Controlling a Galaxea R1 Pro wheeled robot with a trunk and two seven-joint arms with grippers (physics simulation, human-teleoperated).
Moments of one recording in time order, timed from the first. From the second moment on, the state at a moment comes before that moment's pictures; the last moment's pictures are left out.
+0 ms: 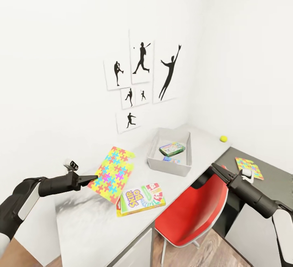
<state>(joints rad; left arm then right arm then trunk) -0.59 0.42 -0.05 -1.01 0.52 1.03 -1.43 -0.28 -0.11 -0.50 -1.53 -0.67 0.88 0.89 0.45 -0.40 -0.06</state>
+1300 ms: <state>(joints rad) -0.59 0.42 -0.04 -1.01 0.52 1.02 -1.43 -0.28 -0.11 -0.50 -1.53 -0.67 0.88 0.87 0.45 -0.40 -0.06</state>
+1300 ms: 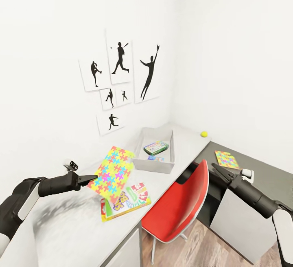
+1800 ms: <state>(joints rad) -0.58 0.42 -0.04 -1.01 0.52 1.02 -1.43 -0.28 -0.11 -0.50 -1.53 -0.67 0.88 0.87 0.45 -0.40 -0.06</state>
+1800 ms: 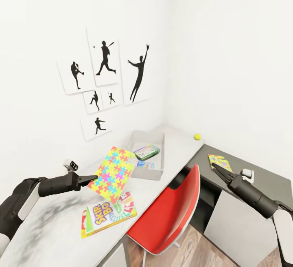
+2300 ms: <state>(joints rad) -0.58 0.42 -0.04 -1.01 0.52 1.01 -1.43 -0.28 -0.11 -0.50 -1.53 -0.67 0.88 0.87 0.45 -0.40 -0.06</state>
